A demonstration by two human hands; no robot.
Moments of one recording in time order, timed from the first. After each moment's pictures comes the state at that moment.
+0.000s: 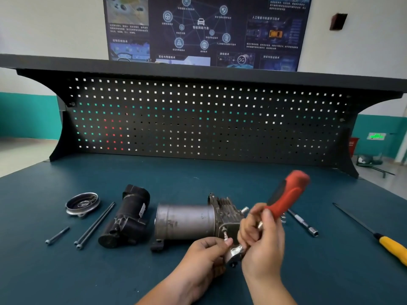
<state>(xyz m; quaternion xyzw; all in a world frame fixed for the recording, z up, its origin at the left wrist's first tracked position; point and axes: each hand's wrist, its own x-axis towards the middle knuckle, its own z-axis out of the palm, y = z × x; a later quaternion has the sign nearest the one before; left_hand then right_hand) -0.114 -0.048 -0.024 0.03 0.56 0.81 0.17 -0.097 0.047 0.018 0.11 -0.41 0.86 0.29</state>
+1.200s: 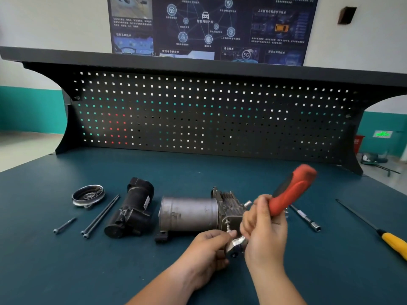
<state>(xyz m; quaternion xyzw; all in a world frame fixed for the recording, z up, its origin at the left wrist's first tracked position) -0.113 -0.049 -0.019 0.05 0.58 0.79 0.19 -0.101 0.044 0.021 0.06 -0.44 0.85 0.30</state>
